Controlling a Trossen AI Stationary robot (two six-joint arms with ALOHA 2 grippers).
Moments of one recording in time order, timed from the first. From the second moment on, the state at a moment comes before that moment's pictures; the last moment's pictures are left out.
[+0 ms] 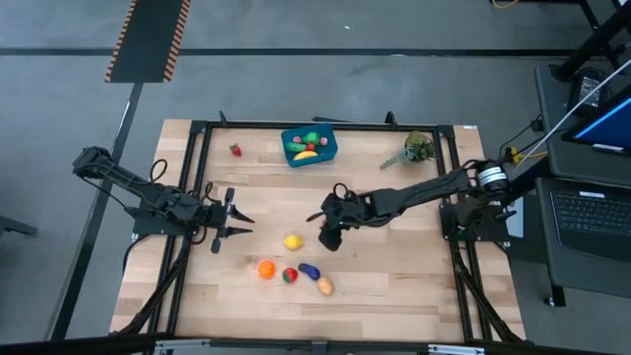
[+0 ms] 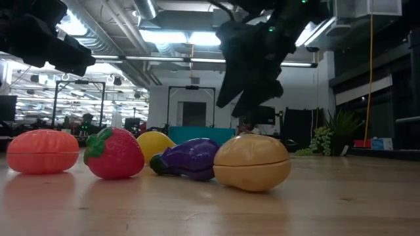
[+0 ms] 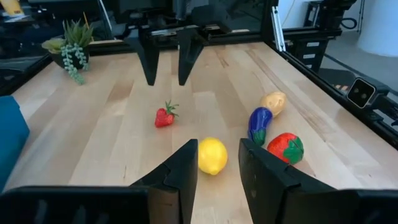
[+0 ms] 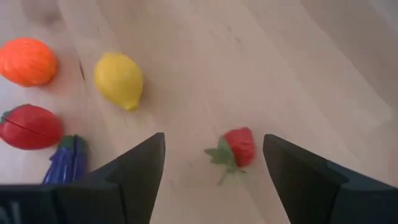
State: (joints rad) left arm -0.41 0.41 0.13 0.03 -0.30 -0.05; right arm 0.14 1.78 1.18 -0.37 0.20 0.63
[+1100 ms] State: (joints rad) left arm -0.41 0.41 0.13 -0.02 -0.30 -0.05; right arm 0.10 2.01 1.41 -0.64 0.14 0.75
